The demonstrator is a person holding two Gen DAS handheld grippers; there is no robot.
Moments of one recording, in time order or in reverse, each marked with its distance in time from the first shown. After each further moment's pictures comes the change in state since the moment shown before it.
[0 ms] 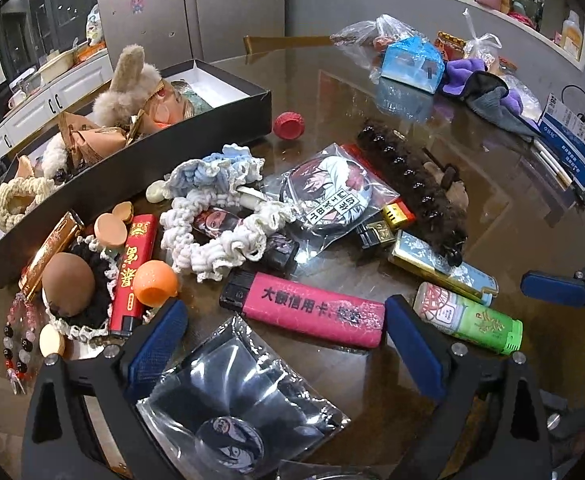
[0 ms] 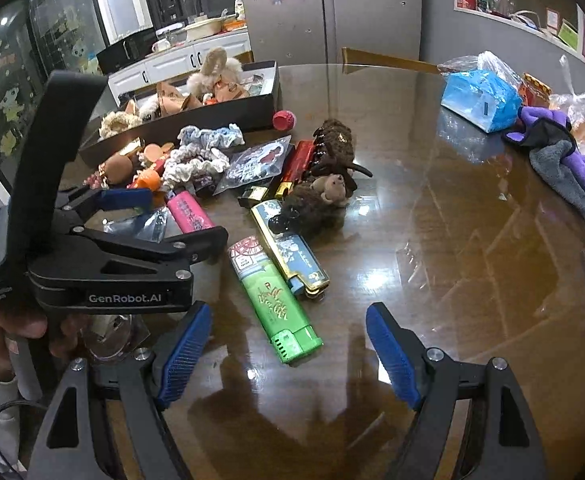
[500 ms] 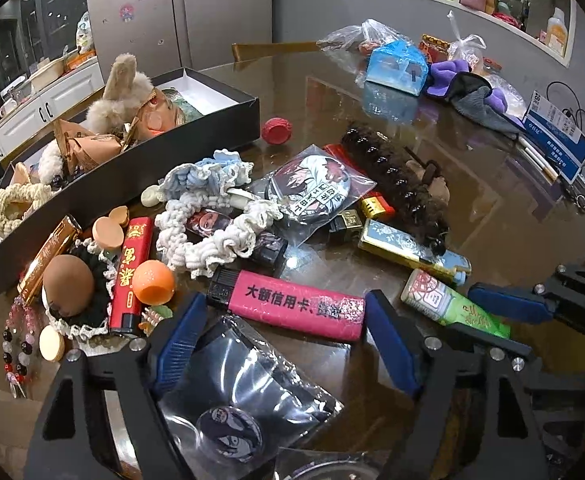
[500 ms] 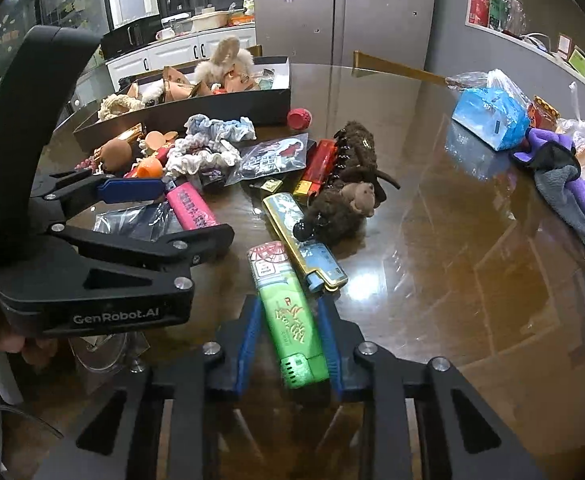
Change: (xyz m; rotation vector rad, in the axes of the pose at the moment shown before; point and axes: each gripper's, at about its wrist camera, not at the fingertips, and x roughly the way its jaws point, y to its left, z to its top) left arm -0.010 0.002 -0.006 0.023 -0.021 -0.044; right arm 0.011 0.018 0.002 -0.050 -0.006 -0.050
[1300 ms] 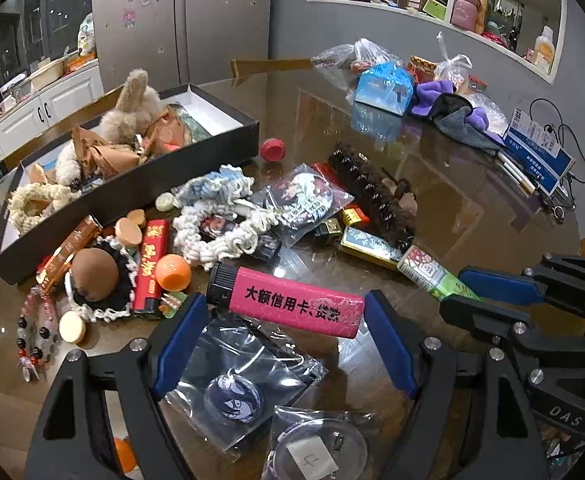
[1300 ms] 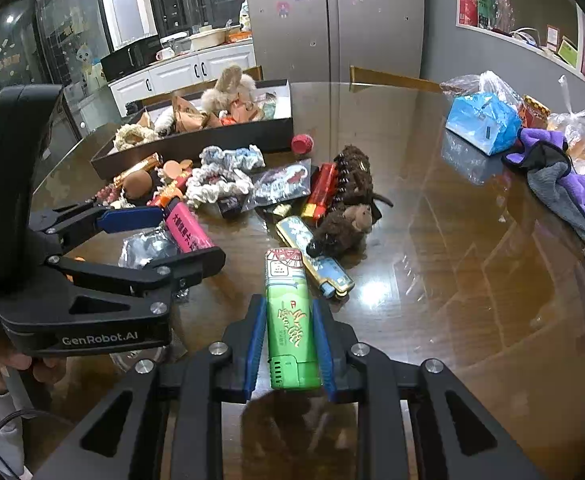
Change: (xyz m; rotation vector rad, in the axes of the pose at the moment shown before) left arm -0.041 0.001 -0.005 -0.019 -0.050 -0.036; right arm -0.030 0.000 0.006 0.045 -0.048 0.044
